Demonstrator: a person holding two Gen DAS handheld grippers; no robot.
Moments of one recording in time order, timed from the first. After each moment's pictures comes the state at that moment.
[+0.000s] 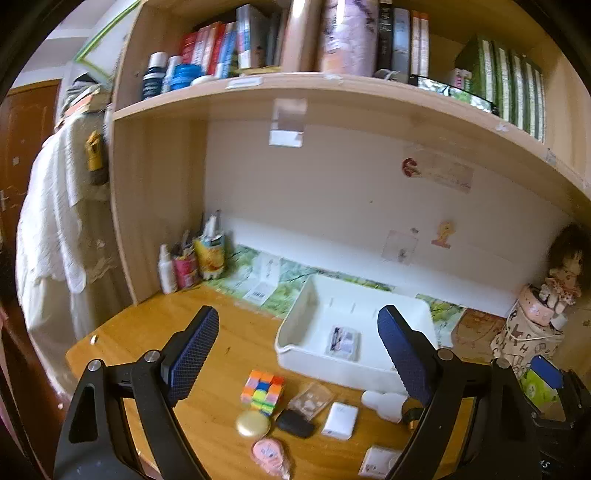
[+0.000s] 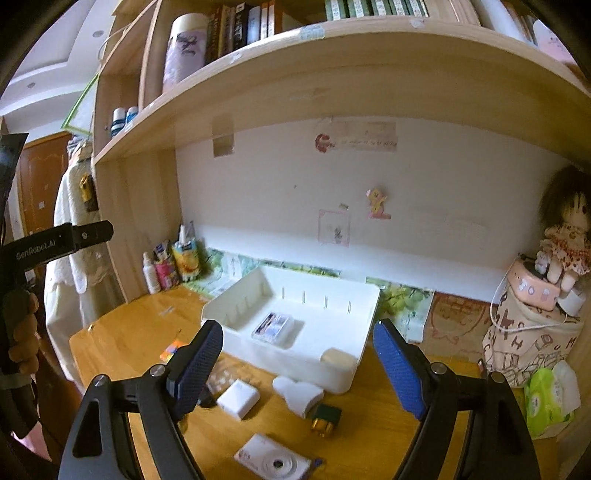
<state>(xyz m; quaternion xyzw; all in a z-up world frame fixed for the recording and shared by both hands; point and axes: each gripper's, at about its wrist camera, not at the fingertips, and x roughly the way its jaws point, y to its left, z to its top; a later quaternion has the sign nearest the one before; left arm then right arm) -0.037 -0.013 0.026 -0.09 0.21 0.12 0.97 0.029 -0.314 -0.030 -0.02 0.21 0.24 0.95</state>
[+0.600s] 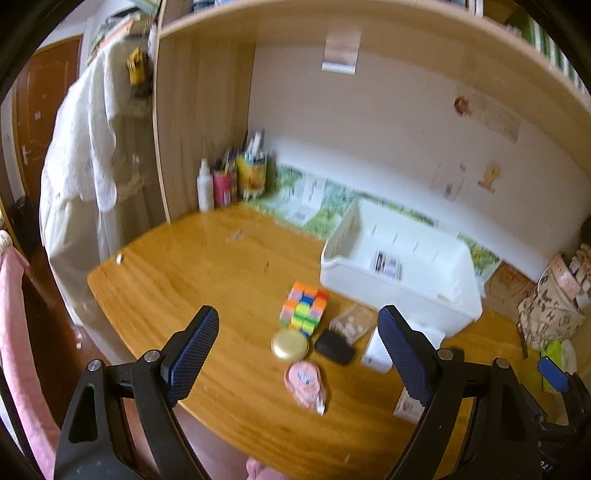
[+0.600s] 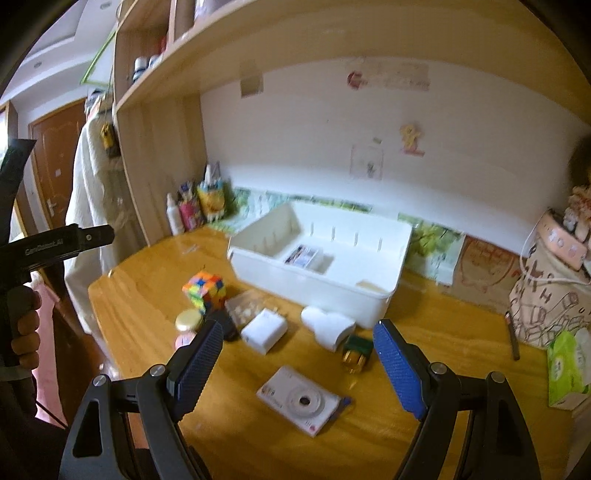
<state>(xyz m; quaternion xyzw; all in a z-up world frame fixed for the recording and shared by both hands) -0.060 0.008 -0.045 -0.13 0.34 0.17 0.92 0.008 -0.298 -0.080 -0.05 0.31 0.28 0.91</state>
